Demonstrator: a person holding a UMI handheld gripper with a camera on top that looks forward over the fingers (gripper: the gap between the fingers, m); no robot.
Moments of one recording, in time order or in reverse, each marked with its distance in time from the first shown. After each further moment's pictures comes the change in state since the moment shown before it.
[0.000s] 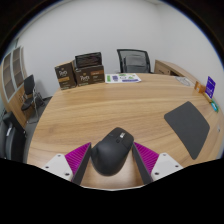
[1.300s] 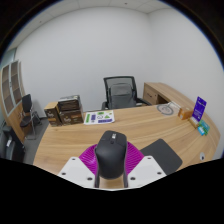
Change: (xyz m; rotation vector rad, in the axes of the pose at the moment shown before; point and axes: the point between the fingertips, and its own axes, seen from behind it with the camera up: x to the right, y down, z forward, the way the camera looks) arm 0.135 -0.165 -0.089 0.197 0.028 0.013
